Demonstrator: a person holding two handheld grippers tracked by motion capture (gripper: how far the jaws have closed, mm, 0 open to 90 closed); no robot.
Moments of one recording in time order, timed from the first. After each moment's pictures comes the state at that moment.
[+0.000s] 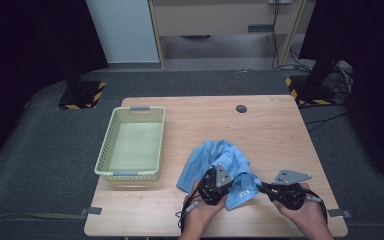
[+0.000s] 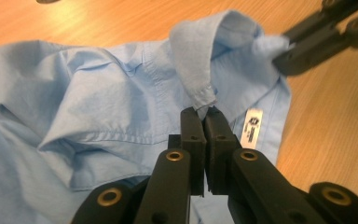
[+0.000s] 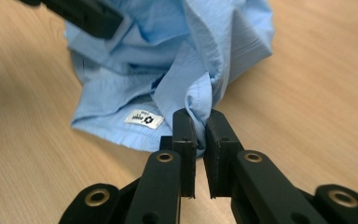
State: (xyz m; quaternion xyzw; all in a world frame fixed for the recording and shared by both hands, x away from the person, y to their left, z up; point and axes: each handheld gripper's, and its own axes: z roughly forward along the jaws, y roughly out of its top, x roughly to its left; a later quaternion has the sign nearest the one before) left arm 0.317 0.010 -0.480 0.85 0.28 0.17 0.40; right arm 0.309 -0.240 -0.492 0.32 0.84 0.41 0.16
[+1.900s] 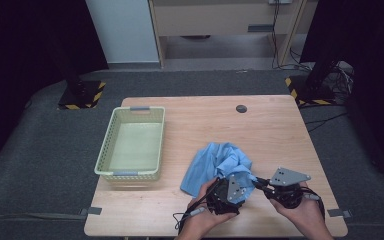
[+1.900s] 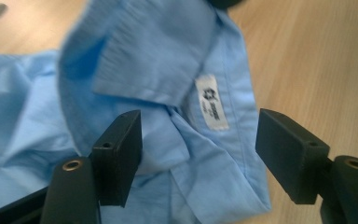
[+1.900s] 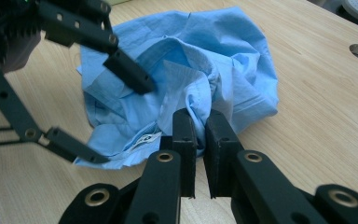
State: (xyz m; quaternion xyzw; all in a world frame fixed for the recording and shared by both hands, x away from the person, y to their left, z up) left arm 0.305 -0.010 -0.501 0.90 0.17 0.17 0.36; right arm 0.304 -0.225 -0.471 0.27 0.84 0.43 0.20
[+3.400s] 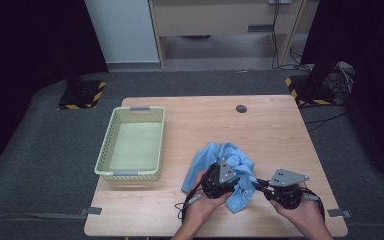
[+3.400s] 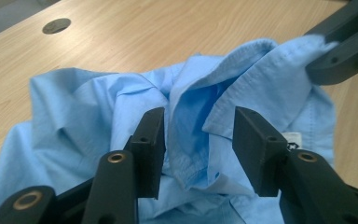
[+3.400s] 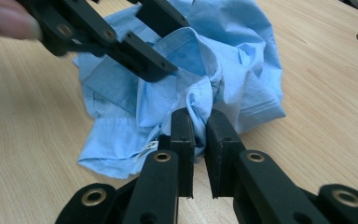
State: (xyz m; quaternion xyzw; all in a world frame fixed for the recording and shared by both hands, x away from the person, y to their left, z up) left arm 0.341 0.000 -0.490 0.86 0.23 0.20 0.41; right arm 0.306 -0.226 -0.480 0.28 0.85 0.42 0.19
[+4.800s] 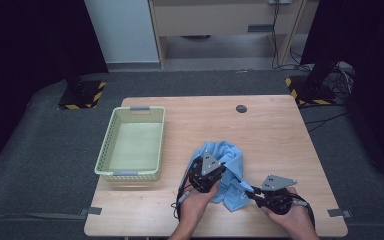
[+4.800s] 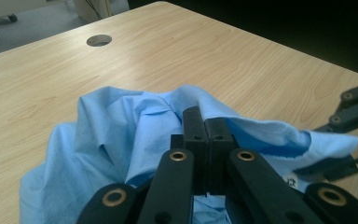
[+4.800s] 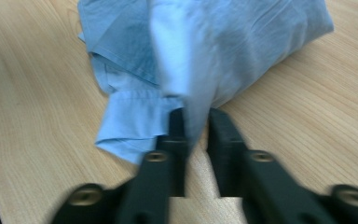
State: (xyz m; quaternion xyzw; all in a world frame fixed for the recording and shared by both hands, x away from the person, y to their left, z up) left arm 0.337 0.035 -0.459 0.80 0.31 0.19 0.48; right arm 0.304 -0.210 -0.511 0.31 0.85 0.41 0.15
